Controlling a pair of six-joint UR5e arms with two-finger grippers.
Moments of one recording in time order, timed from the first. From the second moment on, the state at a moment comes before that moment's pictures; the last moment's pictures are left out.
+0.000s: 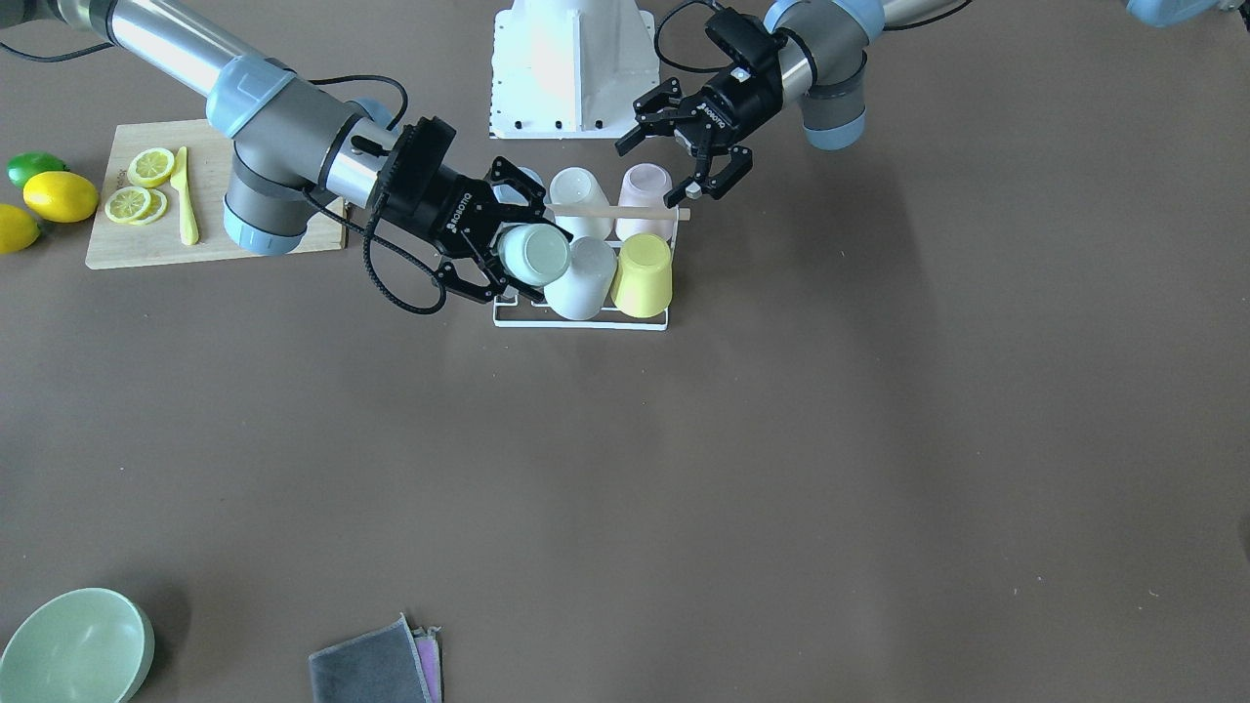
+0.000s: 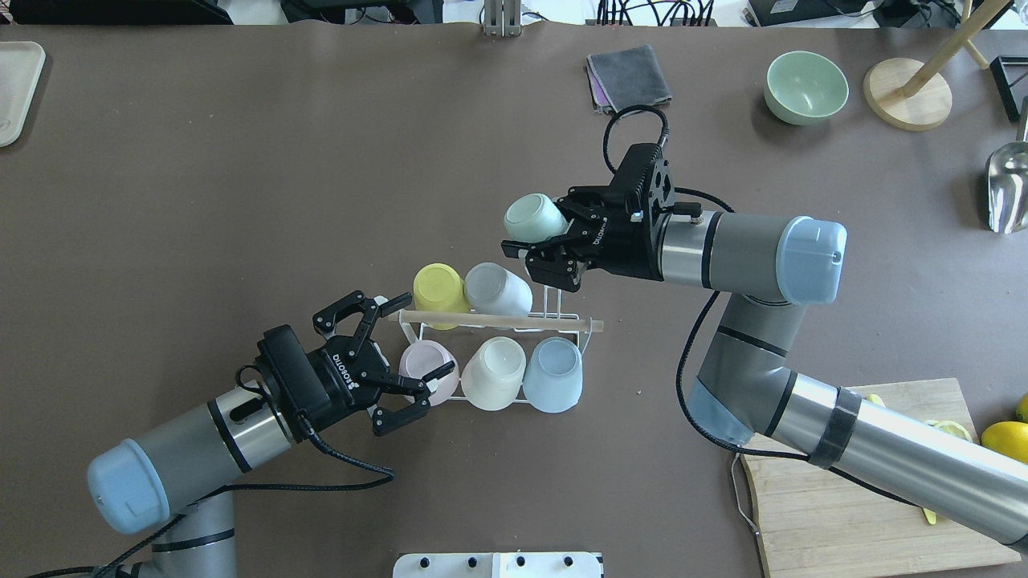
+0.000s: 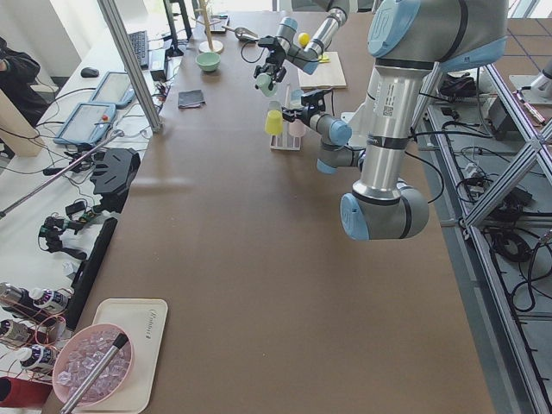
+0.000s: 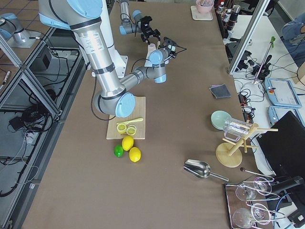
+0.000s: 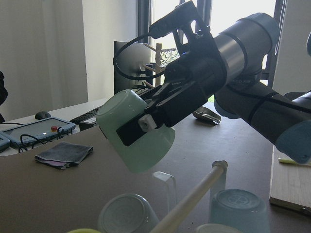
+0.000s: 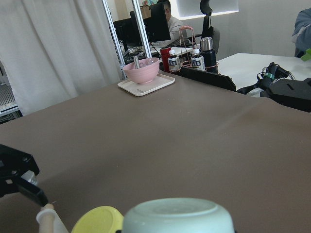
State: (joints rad) left arm -0.22 -1.87 -1.67 -3.21 -1.17 -0.19; right arm 0.57 -1.08 1.50 -0.12 1.77 0.57
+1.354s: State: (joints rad) left arm -0.51 -1.78 -1.81 -2.88 -1.35 -0.36; right arm 0.53 -1.11 1.50 -0.11 1.77 0.52
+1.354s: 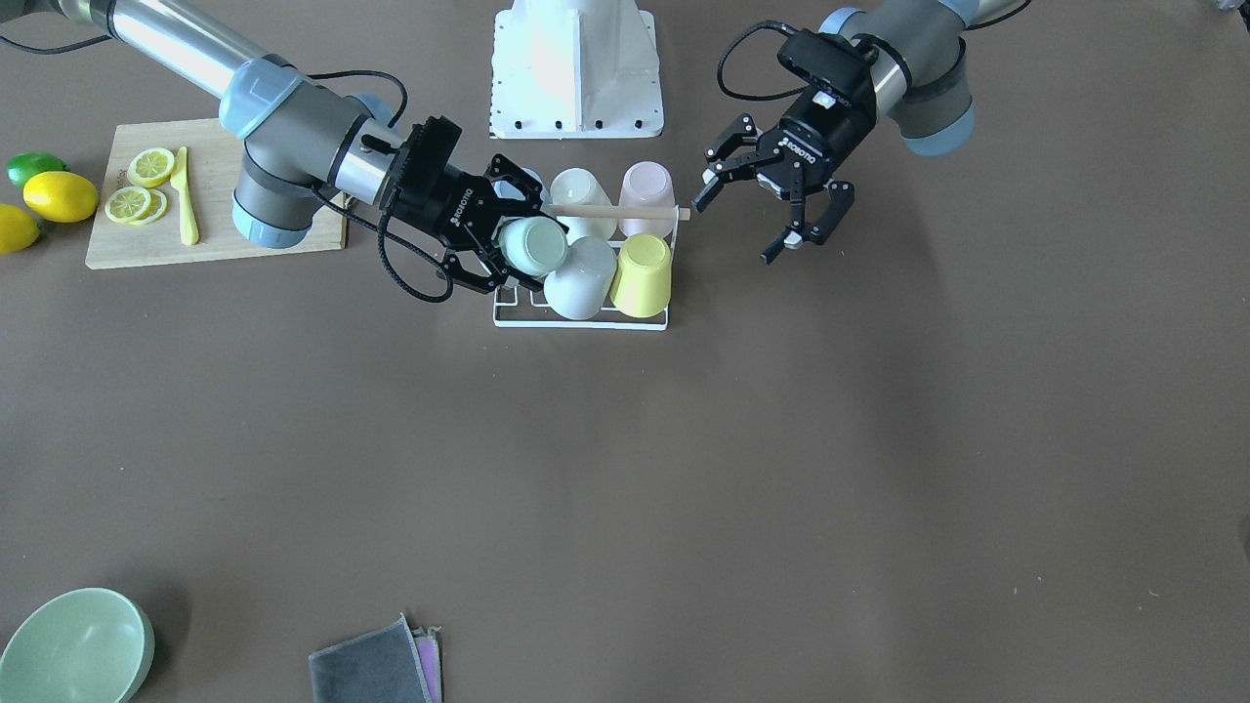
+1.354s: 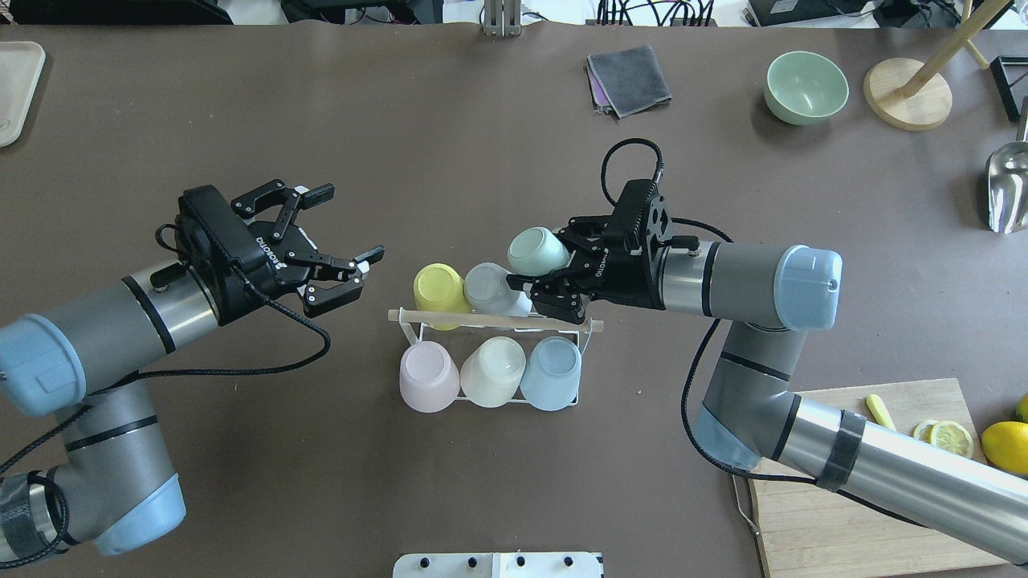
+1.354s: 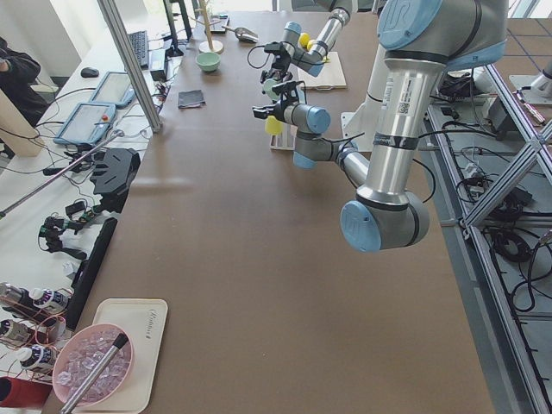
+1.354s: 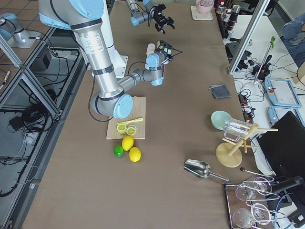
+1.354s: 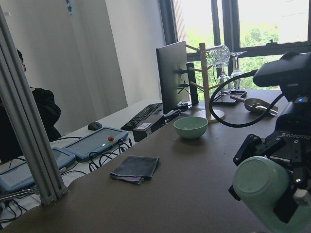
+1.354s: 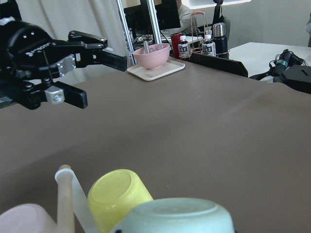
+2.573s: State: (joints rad) left arm -0.78 -1.70 -1.81 -2.37 -1.66 -0.41; right arm 0.64 -1.10 1.56 -0.25 1.90 0.52
